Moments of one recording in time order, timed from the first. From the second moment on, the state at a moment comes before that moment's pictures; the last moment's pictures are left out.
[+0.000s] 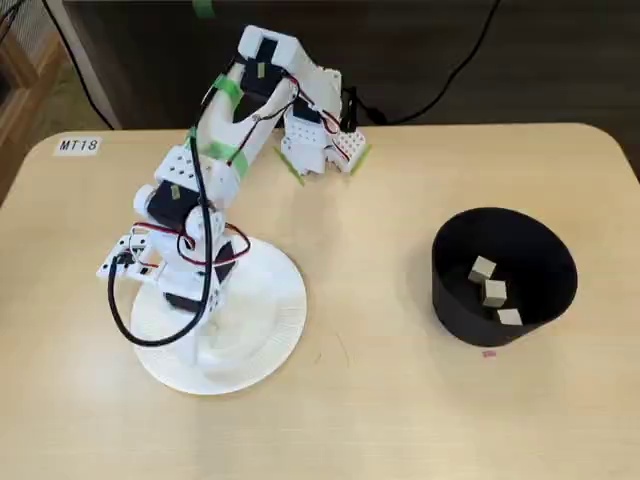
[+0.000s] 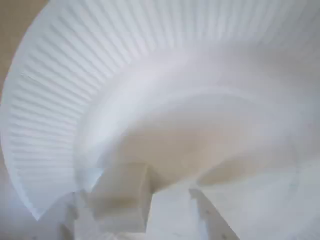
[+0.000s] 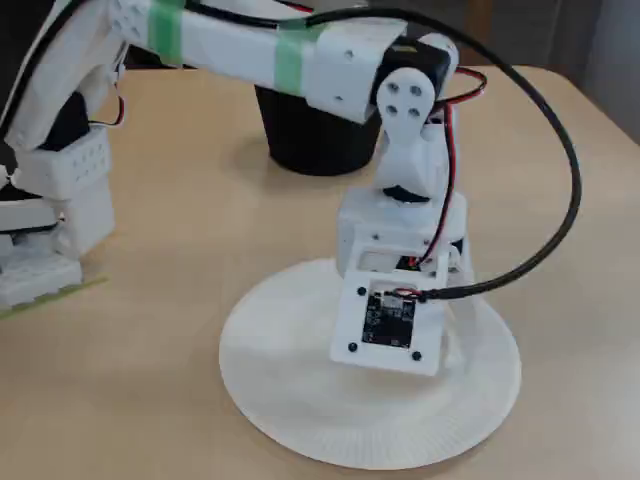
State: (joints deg) arm 25.6 53.3 56.3 81.9 -12.5
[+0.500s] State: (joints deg) arm 25.0 38.3 20.6 94.3 -15.9
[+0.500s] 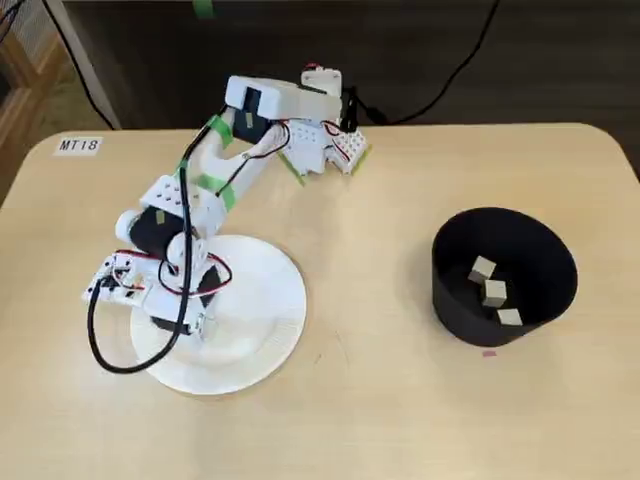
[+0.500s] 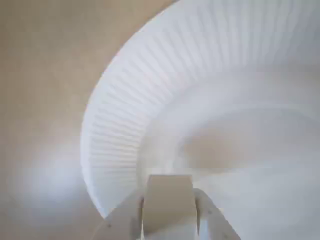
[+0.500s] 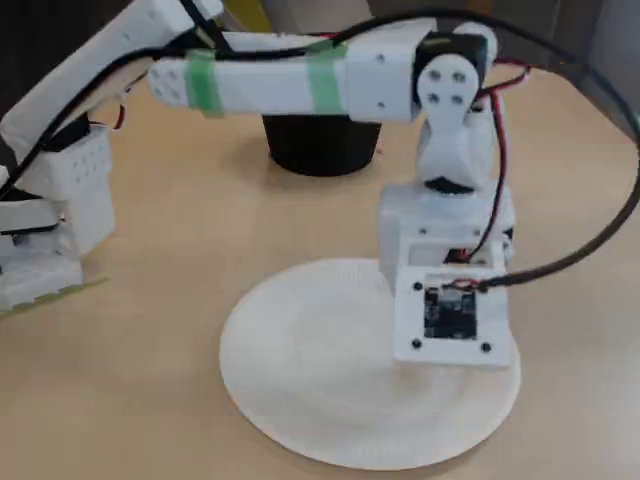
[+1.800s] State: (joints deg) arm -35.4 73.7 49.8 95.4 -7.2
